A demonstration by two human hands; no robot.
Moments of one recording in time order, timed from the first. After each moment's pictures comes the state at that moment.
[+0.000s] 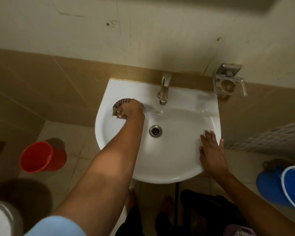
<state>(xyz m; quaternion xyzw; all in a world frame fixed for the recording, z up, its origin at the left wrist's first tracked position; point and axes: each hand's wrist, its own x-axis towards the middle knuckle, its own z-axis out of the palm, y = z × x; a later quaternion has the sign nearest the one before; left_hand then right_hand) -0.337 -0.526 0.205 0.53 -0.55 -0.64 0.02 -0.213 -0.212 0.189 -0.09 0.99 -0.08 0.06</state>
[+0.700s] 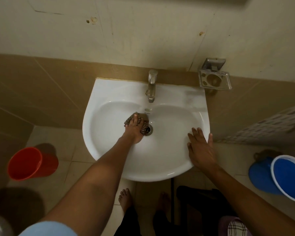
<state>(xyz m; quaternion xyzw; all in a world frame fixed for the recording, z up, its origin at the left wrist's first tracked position) -0.273 -0.500 0.132 0.00 -0.95 -0.16 -0.27 -0.209 -0.212 0.182 -0.11 0.99 -0.02 0.05</state>
